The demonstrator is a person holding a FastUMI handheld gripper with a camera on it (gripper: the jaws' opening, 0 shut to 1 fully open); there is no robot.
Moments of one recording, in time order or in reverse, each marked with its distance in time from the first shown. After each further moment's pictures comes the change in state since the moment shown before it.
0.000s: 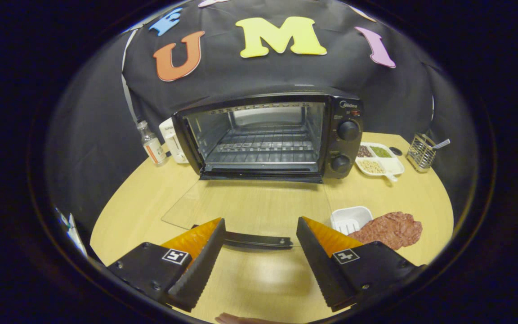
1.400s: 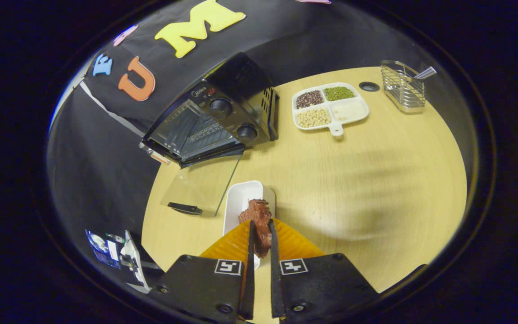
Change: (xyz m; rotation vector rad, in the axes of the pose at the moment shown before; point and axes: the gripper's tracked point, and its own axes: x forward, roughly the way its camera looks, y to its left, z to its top) arm -0.049 -0.179 -0.009 0.266 0.305 0.223
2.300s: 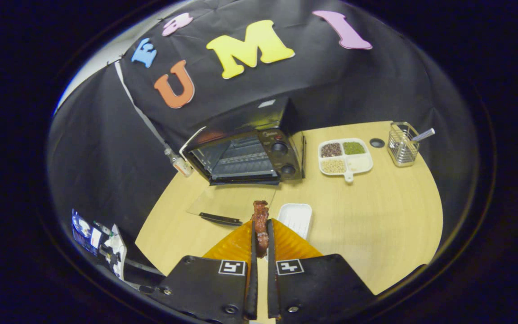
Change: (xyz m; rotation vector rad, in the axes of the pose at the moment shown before) arm -0.077 0.106 0.008 -0.224 -0.235 0.028
